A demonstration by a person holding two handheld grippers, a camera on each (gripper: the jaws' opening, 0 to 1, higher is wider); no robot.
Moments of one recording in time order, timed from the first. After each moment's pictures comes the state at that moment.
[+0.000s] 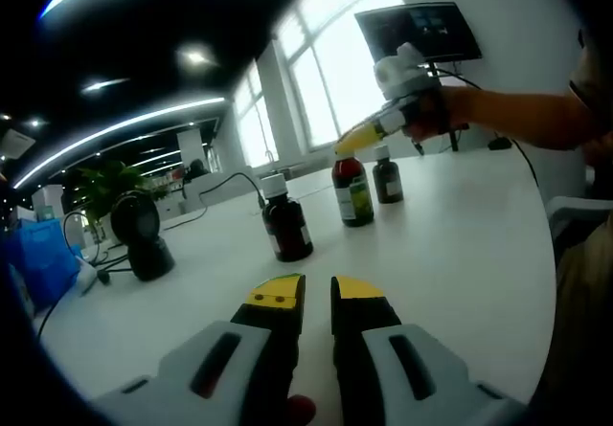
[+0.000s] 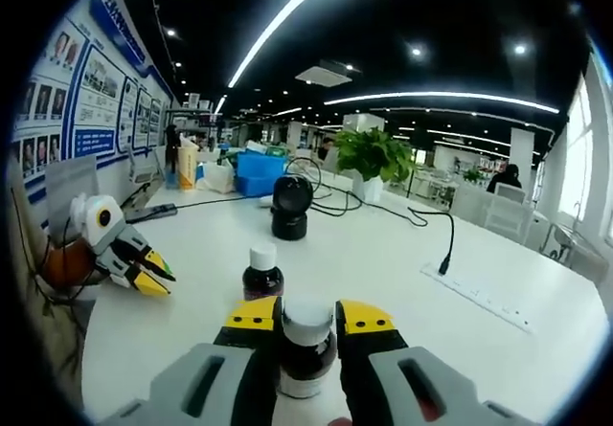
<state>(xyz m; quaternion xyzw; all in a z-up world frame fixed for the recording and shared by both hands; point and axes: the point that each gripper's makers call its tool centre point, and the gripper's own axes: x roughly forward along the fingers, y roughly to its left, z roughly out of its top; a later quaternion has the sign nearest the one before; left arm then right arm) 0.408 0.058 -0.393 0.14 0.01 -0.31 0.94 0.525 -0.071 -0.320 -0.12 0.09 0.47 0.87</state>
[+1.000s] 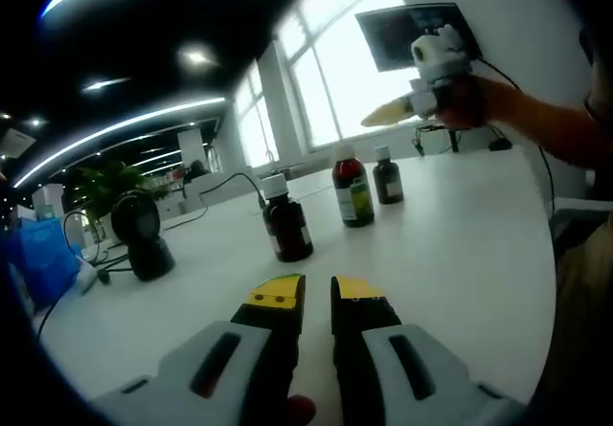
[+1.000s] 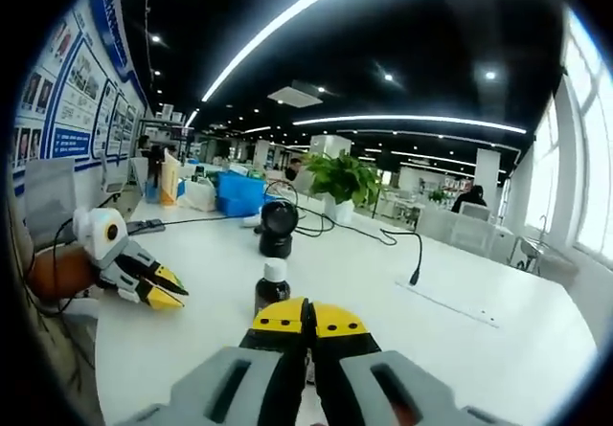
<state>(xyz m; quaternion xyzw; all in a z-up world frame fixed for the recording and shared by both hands) 0.408 0.059 -0.393 0.14 0.01 -0.31 0.94 0.469 -0.091 -0.302 -0.12 0.03 0.40 0.91</state>
